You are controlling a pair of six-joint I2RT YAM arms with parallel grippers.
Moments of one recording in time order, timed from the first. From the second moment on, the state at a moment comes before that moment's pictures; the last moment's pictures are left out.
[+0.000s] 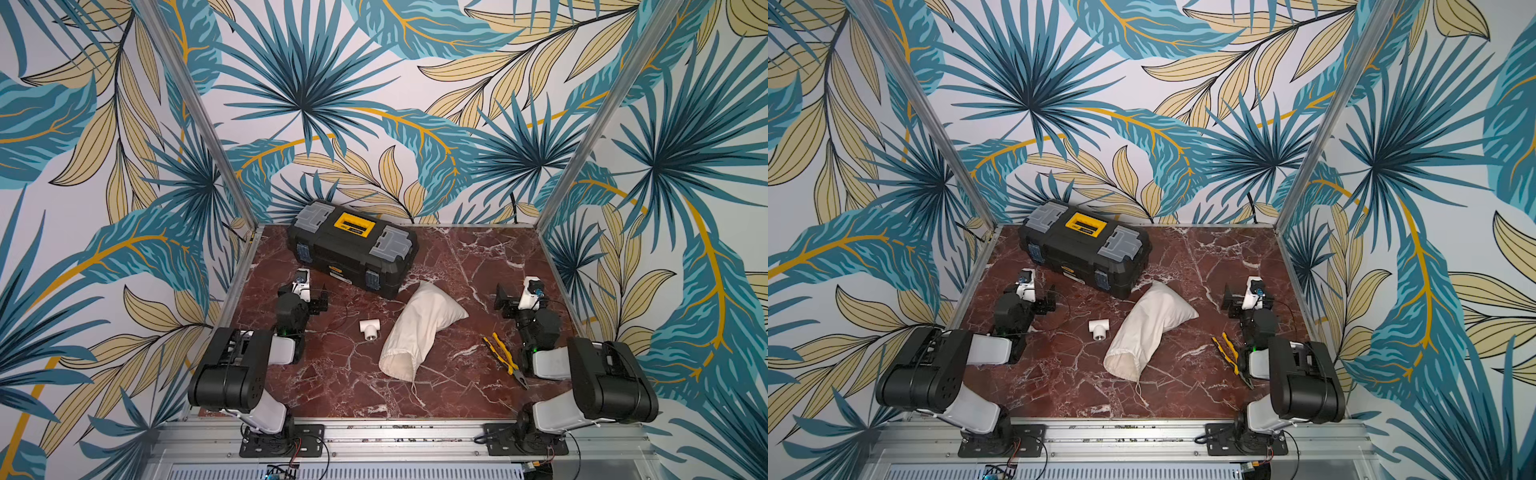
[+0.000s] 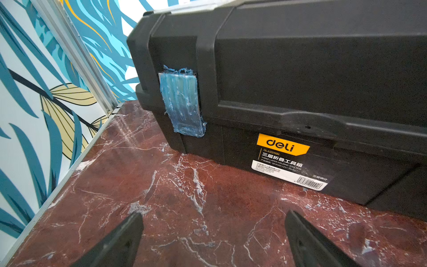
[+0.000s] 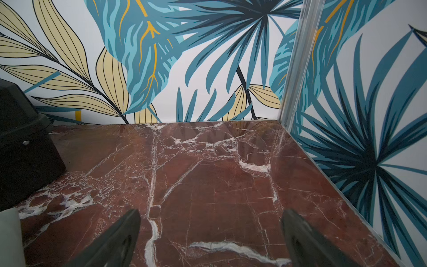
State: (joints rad) left arm -0.04 1.57 0.37 0.95 -0.04 0.06; right arm -0.01 1.51 0.23 1.23 -0.07 0.01
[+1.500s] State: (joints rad) left arm -0.04 1.18 0.57 0.42 -0.30 -0.14; right arm -0.01 1.38 0.67 0.54 0.03 0.23
